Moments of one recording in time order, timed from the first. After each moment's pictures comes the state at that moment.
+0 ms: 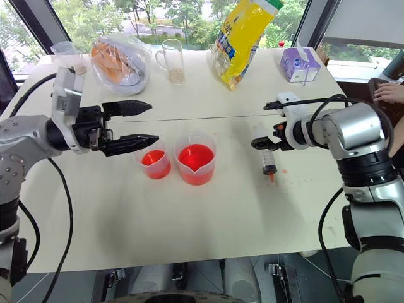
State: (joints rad) left arm -0.54 0.82 0.17 -0.36 -0.89 0.77 -0.94; right arm -0.91 -0.83 0.22 0.11 0.50 1.40 0.58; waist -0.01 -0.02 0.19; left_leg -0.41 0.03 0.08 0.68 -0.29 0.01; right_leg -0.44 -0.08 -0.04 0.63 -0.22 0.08
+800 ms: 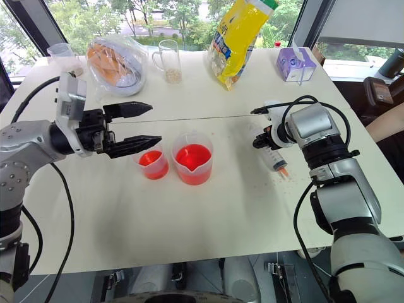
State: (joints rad) left arm -0.50 0.80 0.18 -0.40 -0.88 0.74 -0.89; right arm -1.04 -0.65 0.33 0.50 0.23 1.24 0.68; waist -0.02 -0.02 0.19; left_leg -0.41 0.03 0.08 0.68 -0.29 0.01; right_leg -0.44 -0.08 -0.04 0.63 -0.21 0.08
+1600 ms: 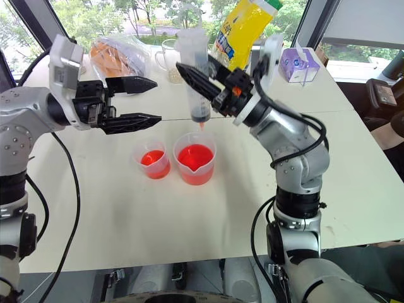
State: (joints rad) left arm -0.76 0.79 0.09 -0.19 -0.81 0.72 -1.08; right arm -0.66 -0.18 -0.12 -0.36 0.61 0.64 0.60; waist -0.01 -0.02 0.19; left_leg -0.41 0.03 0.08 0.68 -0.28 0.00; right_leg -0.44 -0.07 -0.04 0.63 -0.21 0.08
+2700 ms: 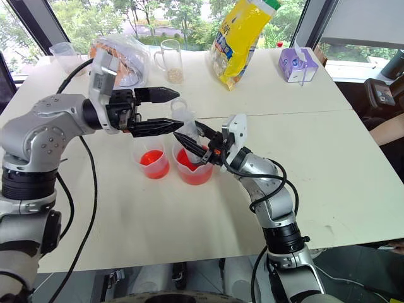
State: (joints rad) left arm -0.79 0.63 0.01 -0.13 -0.74 0.75 -1.05; right arm -0.38 -0.18 0.12 -0.21 0.39 0.24 0.71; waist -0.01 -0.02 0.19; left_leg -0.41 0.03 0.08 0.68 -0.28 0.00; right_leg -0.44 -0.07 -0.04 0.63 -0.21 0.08
